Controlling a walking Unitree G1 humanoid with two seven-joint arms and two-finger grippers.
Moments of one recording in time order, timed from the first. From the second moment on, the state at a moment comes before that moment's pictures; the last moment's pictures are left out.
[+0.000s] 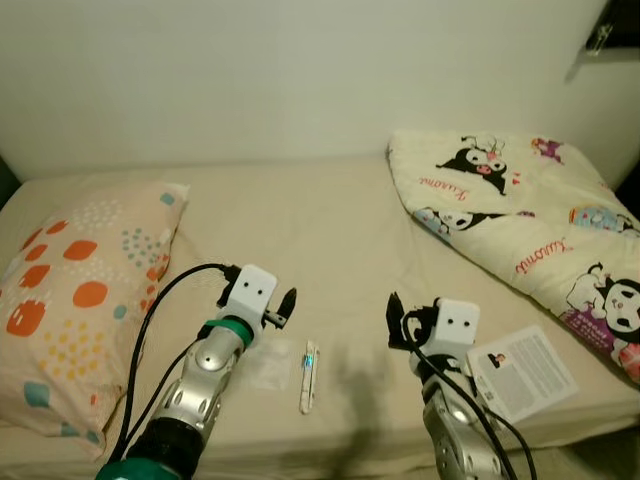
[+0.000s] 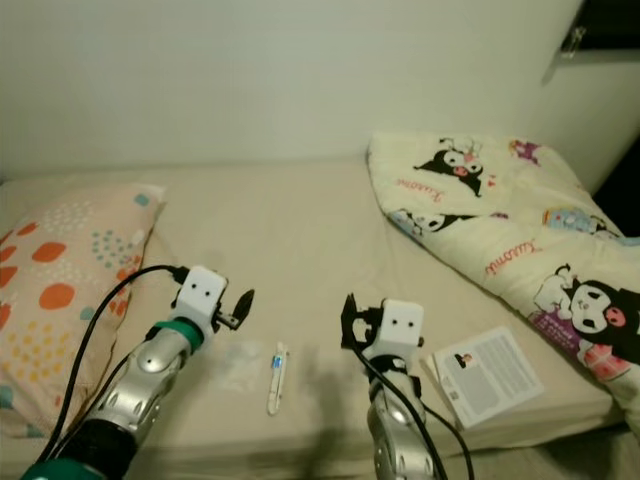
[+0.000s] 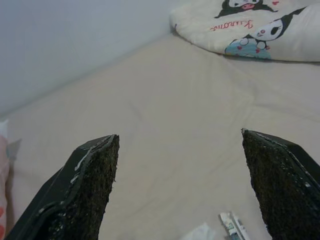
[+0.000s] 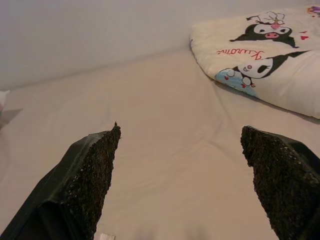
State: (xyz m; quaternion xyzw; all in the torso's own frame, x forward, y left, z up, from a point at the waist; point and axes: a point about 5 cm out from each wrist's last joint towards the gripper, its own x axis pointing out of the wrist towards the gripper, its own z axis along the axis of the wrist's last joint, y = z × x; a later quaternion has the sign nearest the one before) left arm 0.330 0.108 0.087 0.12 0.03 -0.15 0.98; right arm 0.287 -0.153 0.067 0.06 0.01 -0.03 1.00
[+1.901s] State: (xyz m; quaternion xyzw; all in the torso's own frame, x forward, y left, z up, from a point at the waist) left arm 0.332 0.107 0.080 0.13 0.04 -0.16 0.98; right arm 0.278 -0.161 0.060 0.06 0.03 -0.05 1.00
